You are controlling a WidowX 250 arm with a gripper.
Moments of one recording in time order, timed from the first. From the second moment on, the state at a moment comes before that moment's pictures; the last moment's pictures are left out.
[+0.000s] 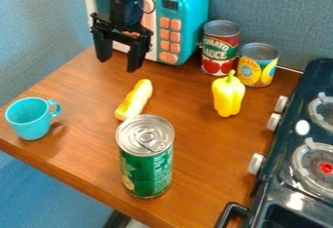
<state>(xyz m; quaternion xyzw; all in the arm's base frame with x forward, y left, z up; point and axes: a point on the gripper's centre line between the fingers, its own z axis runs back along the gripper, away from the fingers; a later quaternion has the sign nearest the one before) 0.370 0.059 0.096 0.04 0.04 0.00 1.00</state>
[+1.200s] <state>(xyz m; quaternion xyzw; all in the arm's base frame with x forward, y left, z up) 0.372 0.046 0.030 0.01 0.06 0.02 1.00</state>
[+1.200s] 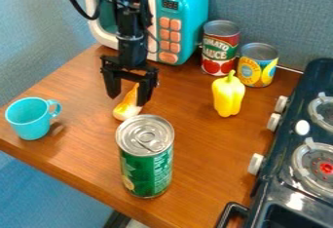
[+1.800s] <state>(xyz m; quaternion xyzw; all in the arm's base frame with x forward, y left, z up) 0.376 0.033 0.016 0.00 0.07 0.01 1.00</state>
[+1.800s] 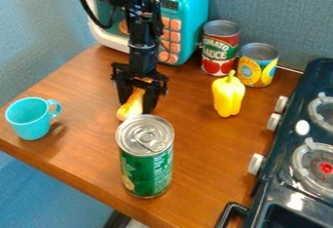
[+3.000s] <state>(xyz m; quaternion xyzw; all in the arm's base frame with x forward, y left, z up) 0.375 0.121 0.054 0.04 0.06 0.06 1.00</state>
